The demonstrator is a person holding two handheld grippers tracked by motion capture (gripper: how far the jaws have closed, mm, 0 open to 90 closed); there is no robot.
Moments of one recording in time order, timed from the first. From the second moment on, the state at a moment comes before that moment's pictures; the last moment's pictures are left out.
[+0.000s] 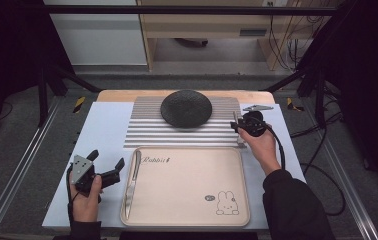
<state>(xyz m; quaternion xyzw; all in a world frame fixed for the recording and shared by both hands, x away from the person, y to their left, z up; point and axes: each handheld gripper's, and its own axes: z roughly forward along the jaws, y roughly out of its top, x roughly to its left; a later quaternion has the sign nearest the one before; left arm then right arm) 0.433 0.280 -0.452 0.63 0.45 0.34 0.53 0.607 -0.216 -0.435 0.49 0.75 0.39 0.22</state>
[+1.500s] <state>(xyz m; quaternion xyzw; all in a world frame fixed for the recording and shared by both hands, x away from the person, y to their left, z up) 0.434 0.279 -0.453 0.64 0.45 0.33 0.53 0.619 -0.223 -0.479 0.51 0.76 0.34 0.21</state>
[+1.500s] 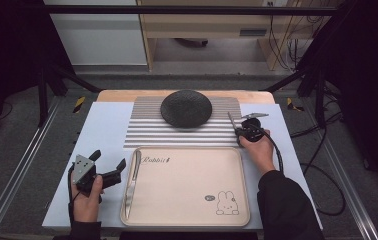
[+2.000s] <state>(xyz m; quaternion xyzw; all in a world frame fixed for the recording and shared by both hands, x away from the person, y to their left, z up) 0.434 0.279 -0.453 0.64 0.45 0.33 0.53 0.621 -0.218 -0.479 0.51 0.76 0.34 0.21</state>
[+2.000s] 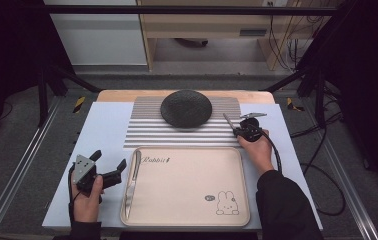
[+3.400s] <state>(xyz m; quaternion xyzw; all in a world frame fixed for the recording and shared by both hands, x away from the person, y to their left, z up) 0.431 0.281 -0.451 0.64 0.44 0.33 0.53 0.616 -0.223 -0.475 0.48 0.77 0.36 0.21</state>
